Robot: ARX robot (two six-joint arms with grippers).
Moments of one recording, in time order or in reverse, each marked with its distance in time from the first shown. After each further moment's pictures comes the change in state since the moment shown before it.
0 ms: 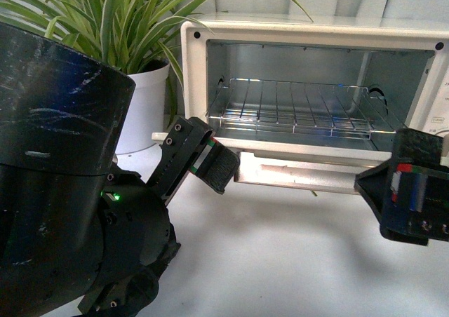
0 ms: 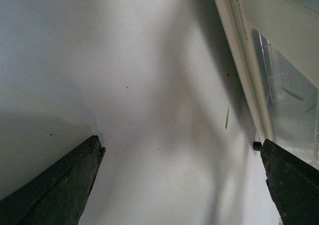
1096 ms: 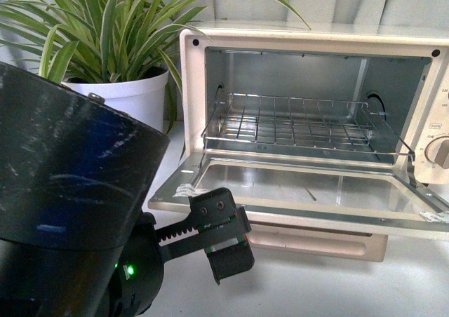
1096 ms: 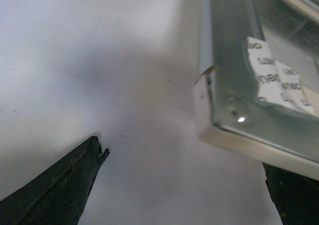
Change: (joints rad) left arm -0.077 -0.034 -0.031 -0.109 -0.236 0.541; right arm -0.183 -0.536 -0.176 -0.219 -0.082 0.054
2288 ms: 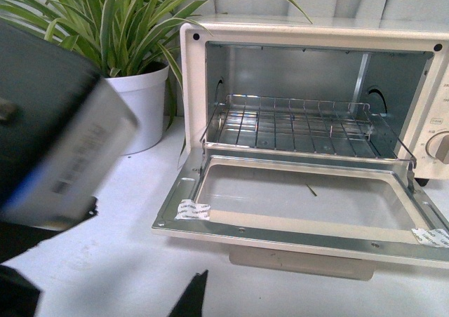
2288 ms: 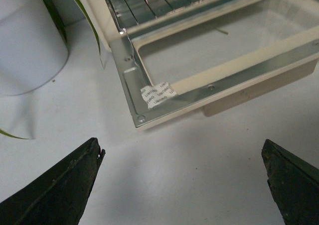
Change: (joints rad) left arm -0.134 -0.511 -0.321 0.103 -0.013 0.834; right arm -0.021 -0.325 -0.066 -0.242 -0.103 -0.083
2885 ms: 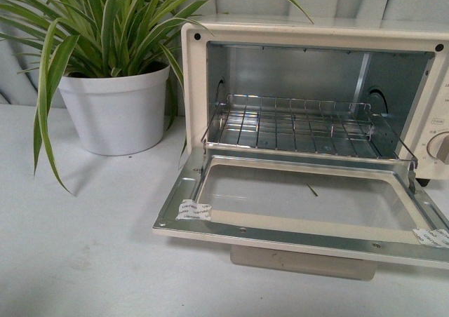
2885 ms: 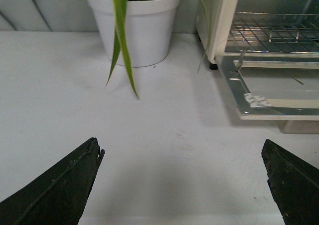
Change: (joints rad) left arm 0.296 -0.854 -0.211 -0.468 0.036 -0.168; right arm -0.003 -0.259 -0.157 0.010 0.034 -0.007
